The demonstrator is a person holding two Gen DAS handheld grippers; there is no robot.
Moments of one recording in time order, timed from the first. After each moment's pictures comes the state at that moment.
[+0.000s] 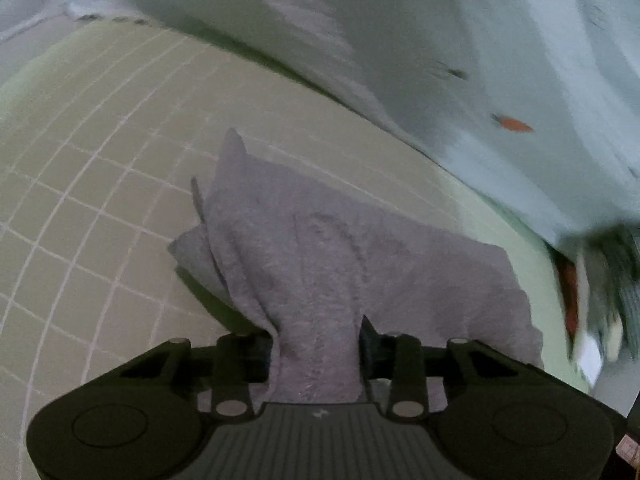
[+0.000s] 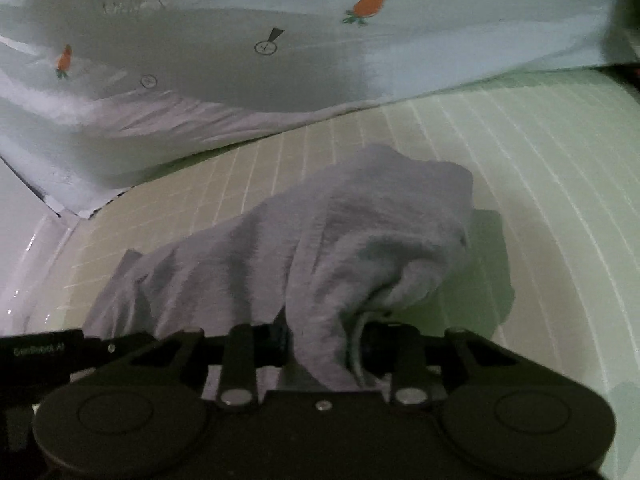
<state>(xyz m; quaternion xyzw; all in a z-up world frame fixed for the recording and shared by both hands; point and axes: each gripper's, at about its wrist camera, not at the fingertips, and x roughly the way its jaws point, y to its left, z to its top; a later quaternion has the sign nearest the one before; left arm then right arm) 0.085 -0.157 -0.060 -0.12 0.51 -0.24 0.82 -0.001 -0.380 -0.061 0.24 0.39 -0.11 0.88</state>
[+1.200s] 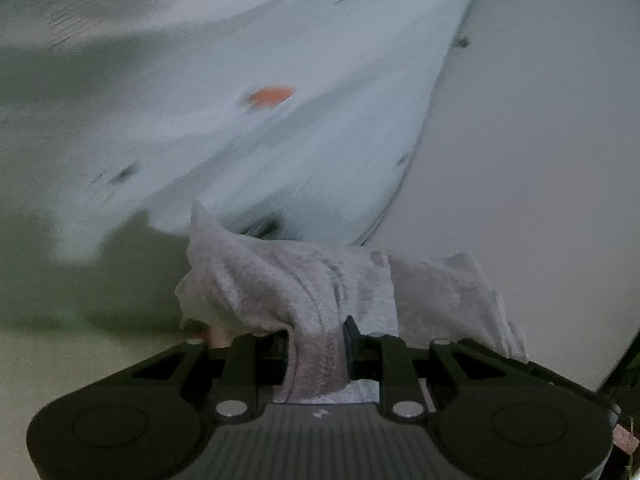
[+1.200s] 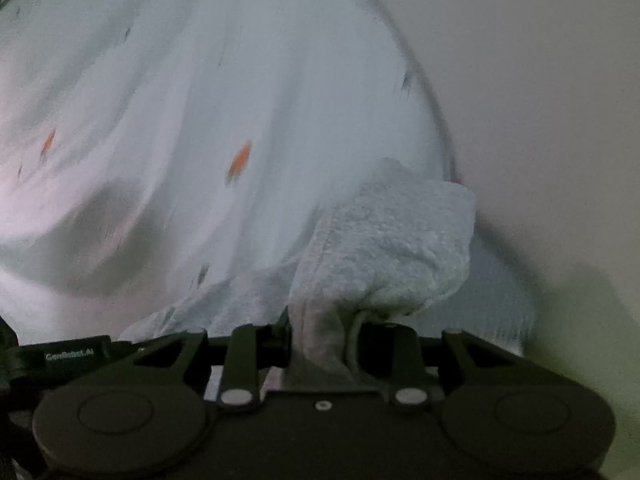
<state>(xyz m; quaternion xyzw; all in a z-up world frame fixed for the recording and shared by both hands) -0.075 -0.628 0.155 -0.14 0.26 -0.58 0.76 -0.273 -0.770 0.161 0.19 0.07 -0.28 0.94</state>
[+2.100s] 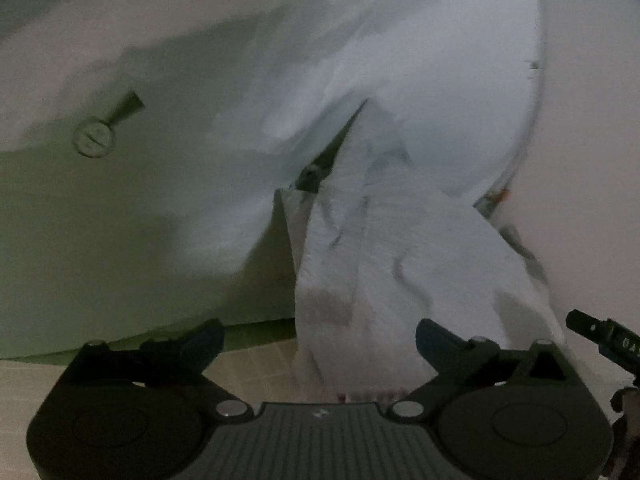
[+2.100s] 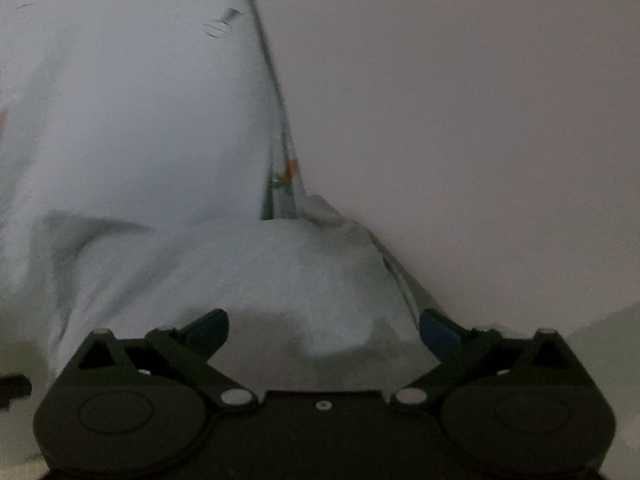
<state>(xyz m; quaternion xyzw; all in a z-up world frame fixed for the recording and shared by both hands) -0.029 -0.720 0.068 0.00 0.30 -0.46 0.84 -0.202 -0.943 0.064 0.17 0.12 -0.45 0.87</state>
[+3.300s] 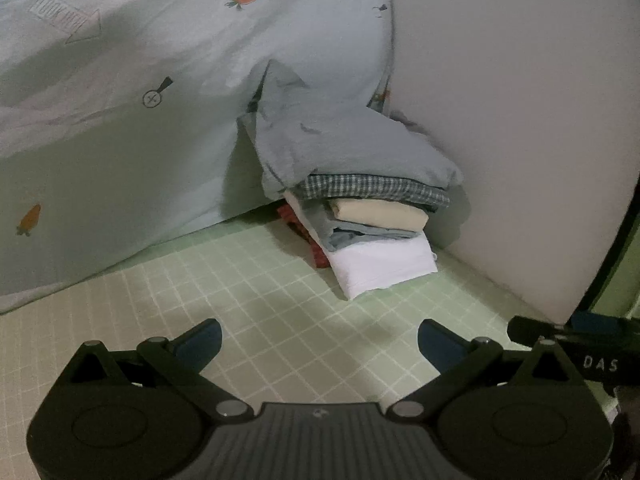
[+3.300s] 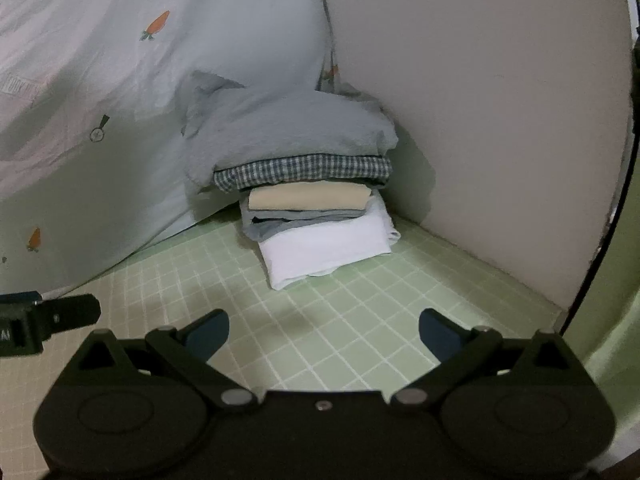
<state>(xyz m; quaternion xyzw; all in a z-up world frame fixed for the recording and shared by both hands) -0.199 -0.531 0.045 0.12 0.27 -0.52 0.80 -0.342 -0.656 0.026 0.18 0.22 -0.43 0.86</state>
